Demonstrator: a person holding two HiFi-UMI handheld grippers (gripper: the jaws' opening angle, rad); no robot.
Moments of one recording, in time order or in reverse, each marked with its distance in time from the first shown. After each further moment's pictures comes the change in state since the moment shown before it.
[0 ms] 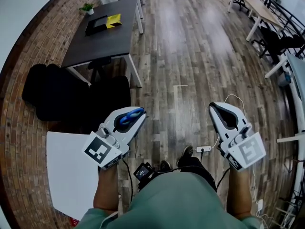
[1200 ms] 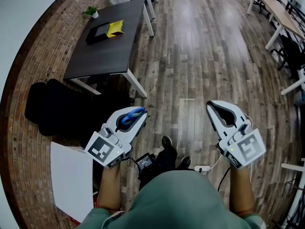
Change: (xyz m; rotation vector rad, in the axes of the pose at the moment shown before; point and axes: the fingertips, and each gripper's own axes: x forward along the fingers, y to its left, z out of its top) left arm 0.212 0.134 0.000 -0.001 0.129 0.136; right arm 0.129 -0.230 -0.031 0.070 -0.035 0.149
